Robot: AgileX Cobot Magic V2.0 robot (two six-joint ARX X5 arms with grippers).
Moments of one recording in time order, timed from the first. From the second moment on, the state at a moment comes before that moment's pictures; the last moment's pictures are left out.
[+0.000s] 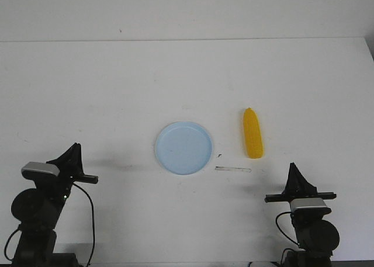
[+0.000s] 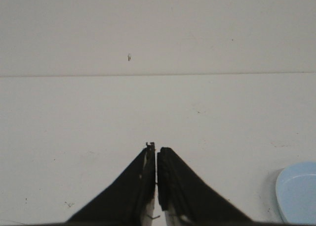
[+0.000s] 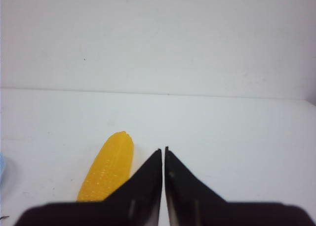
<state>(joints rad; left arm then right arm) -0.01 0.47 0.39 0.17 0.15 -0.04 0.01 0.00 0.01 0.06 -0.03 -0.01</state>
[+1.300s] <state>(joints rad) -0.01 0.17 0.31 0.05 0.01 -0.04 0.01 0.00 0.01 0.06 -0.03 -0.01</state>
